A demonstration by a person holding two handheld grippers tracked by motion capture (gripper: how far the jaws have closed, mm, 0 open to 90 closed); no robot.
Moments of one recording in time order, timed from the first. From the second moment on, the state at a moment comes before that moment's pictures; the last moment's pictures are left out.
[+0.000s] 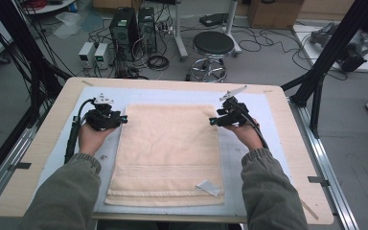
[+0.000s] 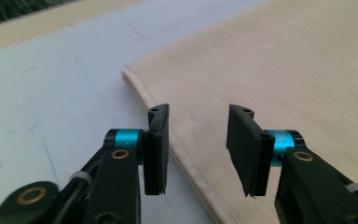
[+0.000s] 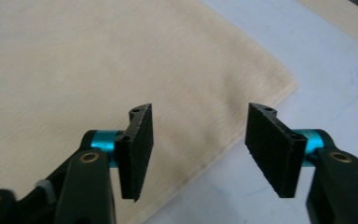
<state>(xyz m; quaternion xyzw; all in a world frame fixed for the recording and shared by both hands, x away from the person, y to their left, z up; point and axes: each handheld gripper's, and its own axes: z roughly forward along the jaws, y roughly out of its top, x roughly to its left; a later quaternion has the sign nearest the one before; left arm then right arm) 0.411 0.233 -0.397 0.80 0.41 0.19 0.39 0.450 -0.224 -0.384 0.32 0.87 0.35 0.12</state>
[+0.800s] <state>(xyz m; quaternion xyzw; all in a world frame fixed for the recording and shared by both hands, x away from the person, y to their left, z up) 0.253 0.236 -0.421 0.84 0.27 0.17 0.44 0.297 -0.227 -0.404 0.22 0.89 0.39 0.11</state>
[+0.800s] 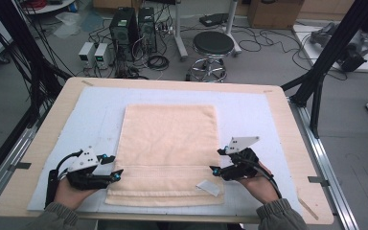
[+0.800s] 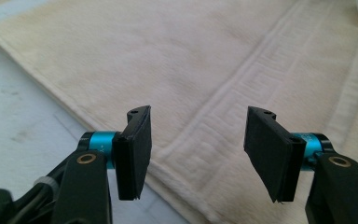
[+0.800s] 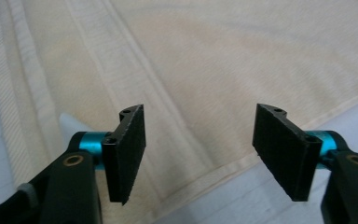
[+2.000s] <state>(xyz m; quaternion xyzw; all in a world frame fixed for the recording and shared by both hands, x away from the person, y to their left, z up) 0.234 0.241 -0.390 0.85 0.24 0.13 0.44 0.266 -0.216 -0.376 0.14 0.90 0.41 0.07</state>
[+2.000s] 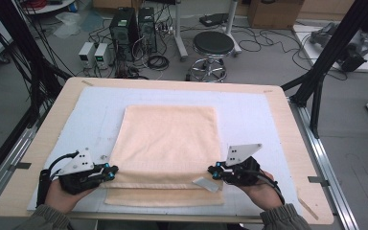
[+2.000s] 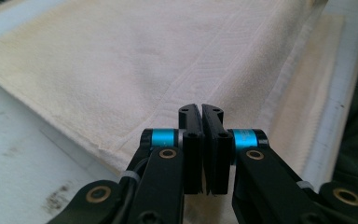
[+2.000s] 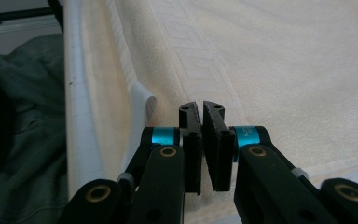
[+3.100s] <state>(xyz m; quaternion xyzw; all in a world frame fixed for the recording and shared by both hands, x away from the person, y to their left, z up) 0.244 0.240 -0.419 0.84 0.28 0.13 0.44 0.282 -0.219 -0.419 0.21 0.88 0.42 0.05</state>
